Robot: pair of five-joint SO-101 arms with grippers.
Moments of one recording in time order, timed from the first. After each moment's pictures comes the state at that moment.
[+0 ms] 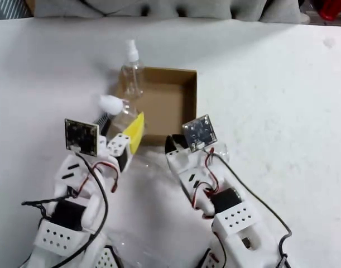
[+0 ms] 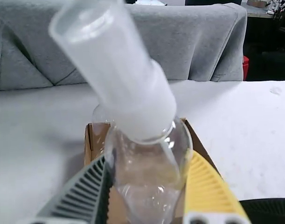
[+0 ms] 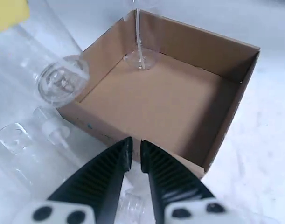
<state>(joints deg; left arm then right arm) 12.1 -79.8 78.9 23.9 7.1 -27.9 -56.7 79.6 14.9 1.5</state>
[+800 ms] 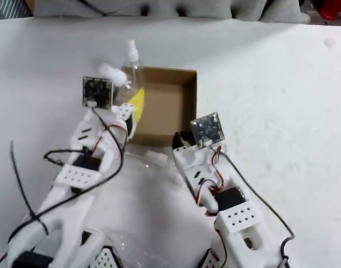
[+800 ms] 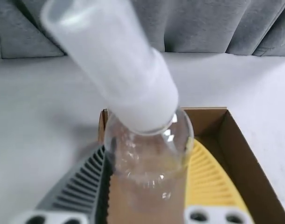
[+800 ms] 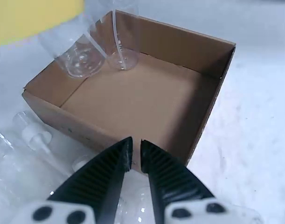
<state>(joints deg) 7.6 -30.0 66.4 -9.0 7.1 -24.1 -56.7 79.6 14.9 1.5</state>
